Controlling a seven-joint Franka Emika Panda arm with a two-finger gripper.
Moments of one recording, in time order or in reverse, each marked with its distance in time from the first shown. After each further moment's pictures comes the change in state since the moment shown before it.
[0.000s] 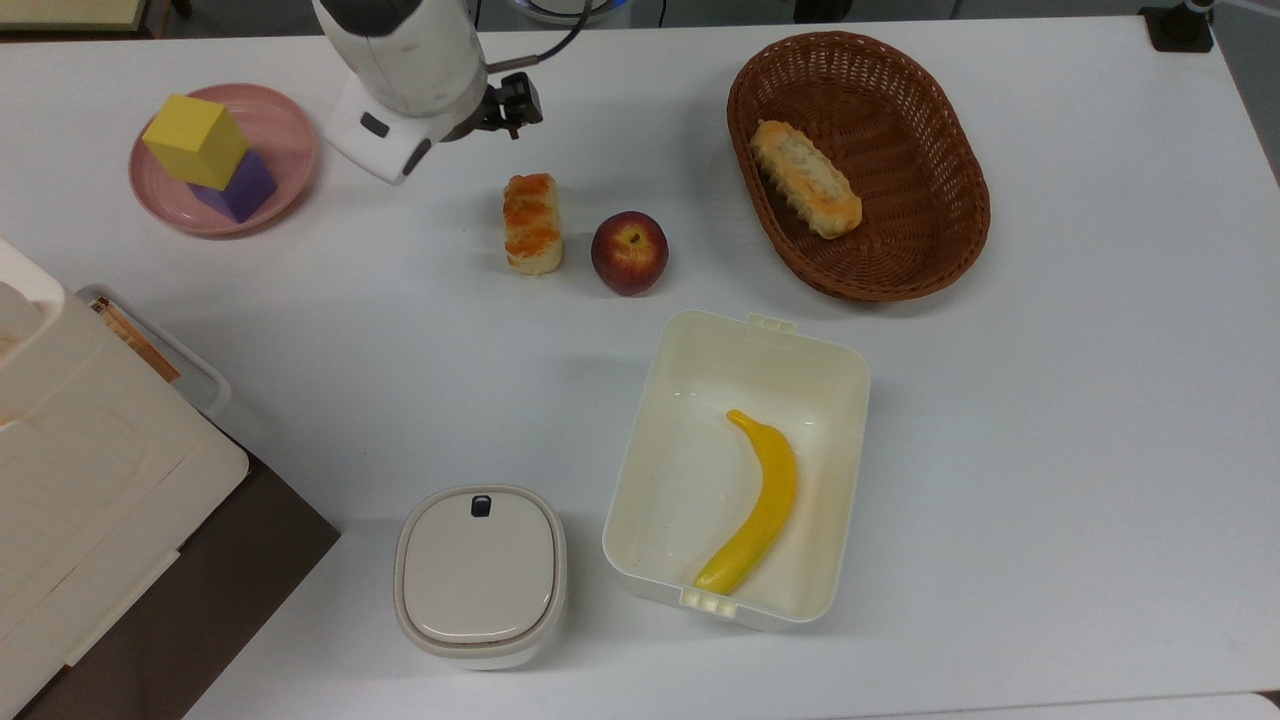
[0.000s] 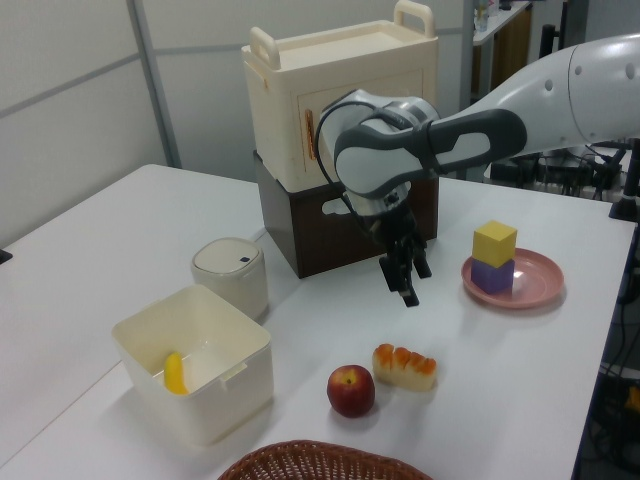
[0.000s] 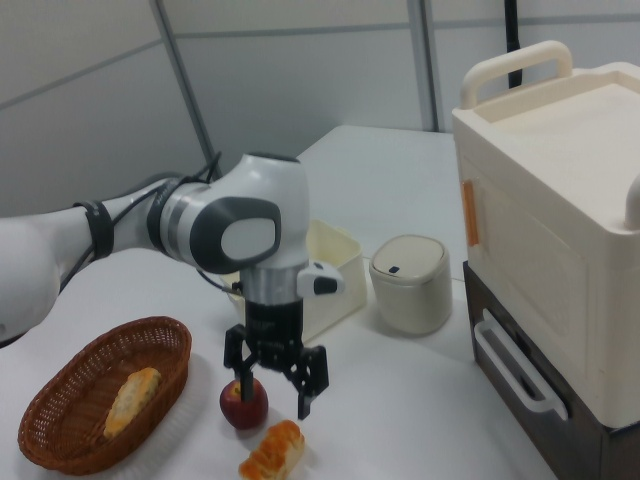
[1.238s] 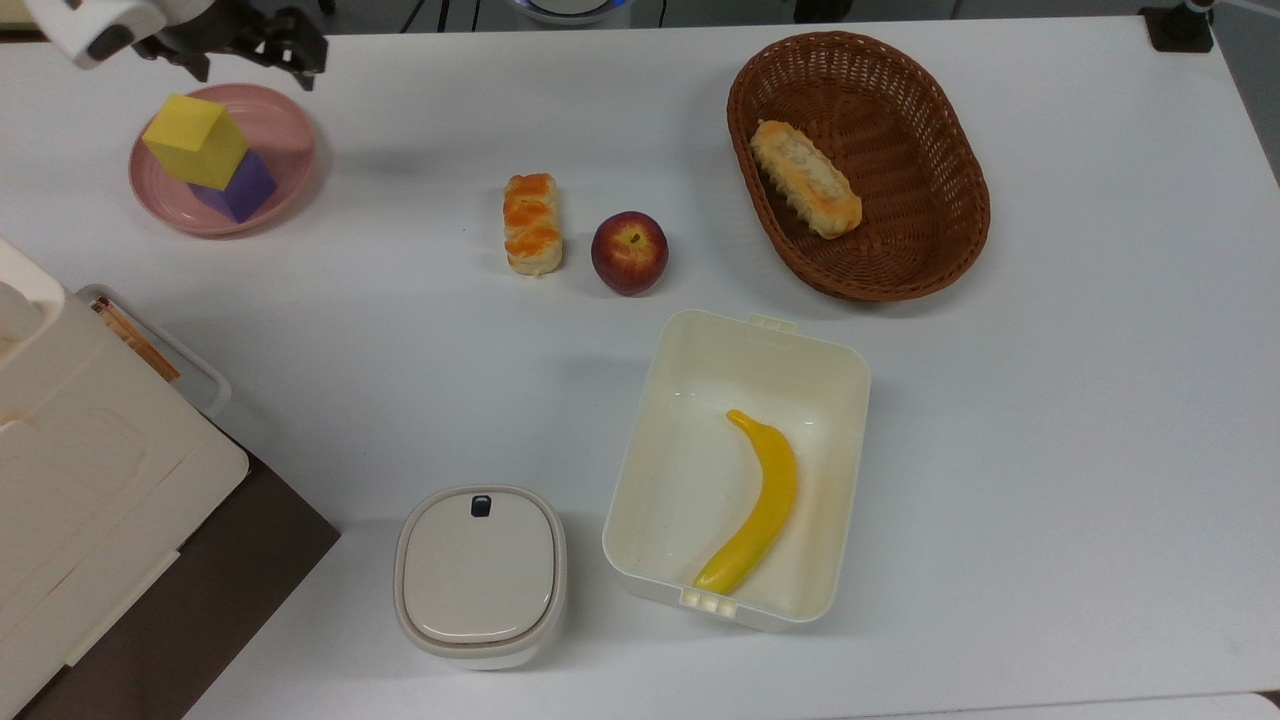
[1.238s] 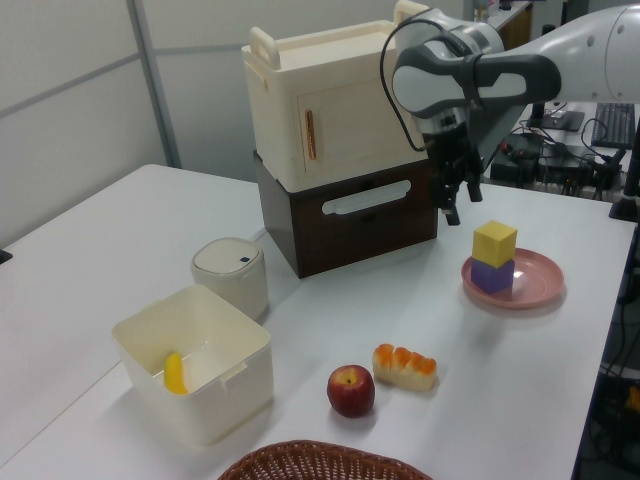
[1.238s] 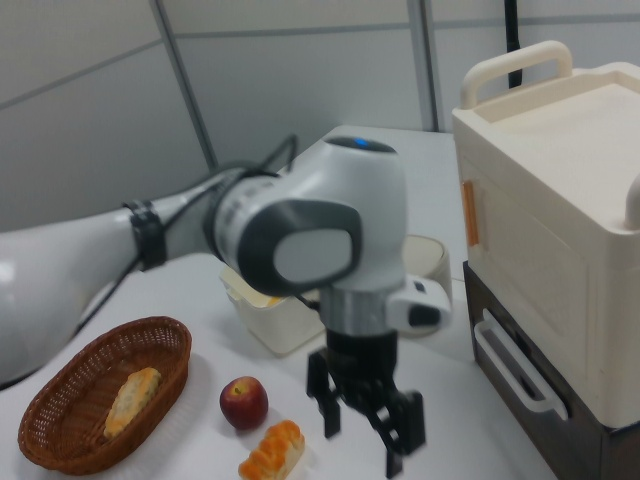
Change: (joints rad) arm -0.274 0.004 -0.018 0.146 -0.066 -0.042 -0.001
